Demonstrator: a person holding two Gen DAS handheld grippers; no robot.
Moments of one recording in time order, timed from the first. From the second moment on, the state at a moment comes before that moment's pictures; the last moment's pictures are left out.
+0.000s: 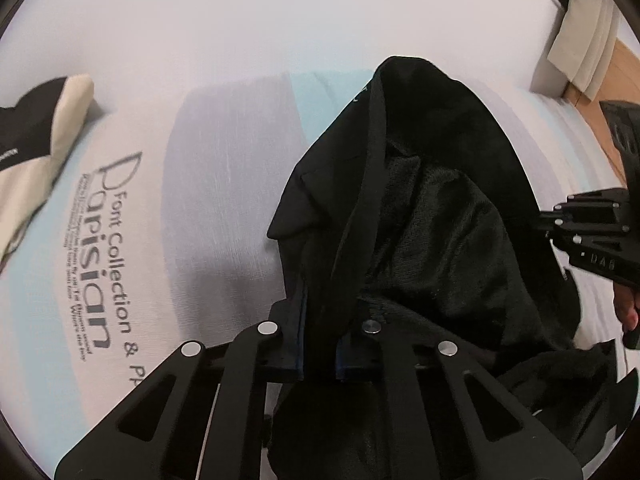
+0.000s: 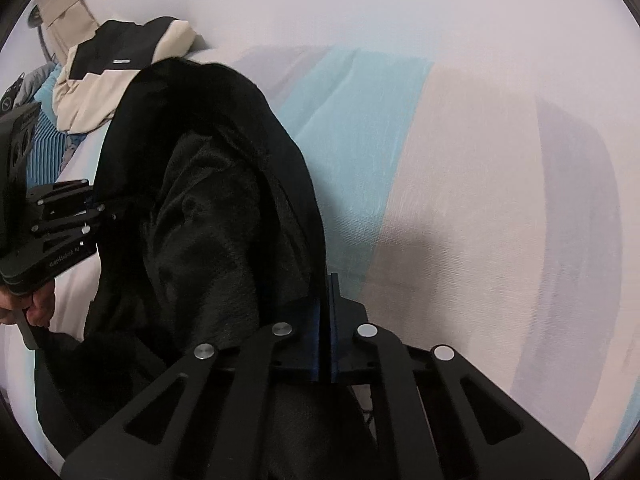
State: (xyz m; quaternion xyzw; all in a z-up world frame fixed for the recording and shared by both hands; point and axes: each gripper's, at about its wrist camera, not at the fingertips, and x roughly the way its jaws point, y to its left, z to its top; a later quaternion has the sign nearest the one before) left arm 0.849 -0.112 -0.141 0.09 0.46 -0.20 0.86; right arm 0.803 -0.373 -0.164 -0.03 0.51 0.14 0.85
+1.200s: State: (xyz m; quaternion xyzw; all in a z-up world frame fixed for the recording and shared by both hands) left arm 0.462 -0.096 -0.070 0.09 0.35 -0.12 0.93; right arm 0.460 -0.351 -0.102 -0.07 0.40 0.07 0.91
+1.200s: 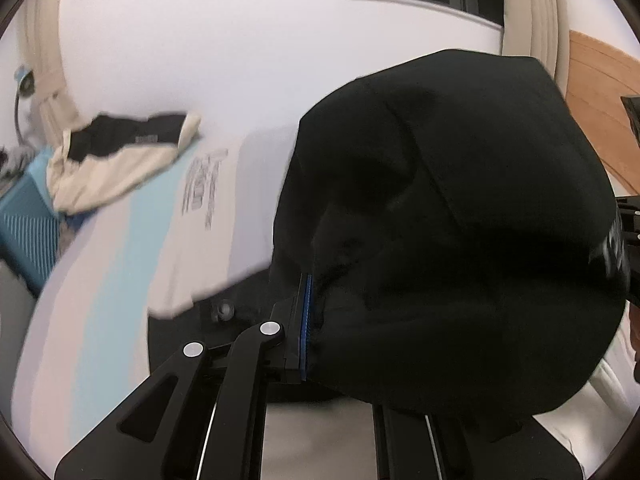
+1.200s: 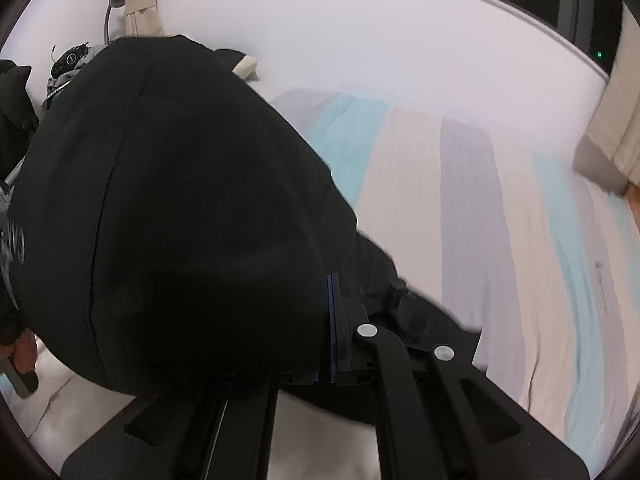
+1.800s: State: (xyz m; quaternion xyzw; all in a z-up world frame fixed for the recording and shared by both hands) left arm 0.401 -0.087 -0.144 0.12 0.40 -0.12 0.90; right arm 0.401 -0.336 -0.172 -0.12 0.45 0.07 0.88
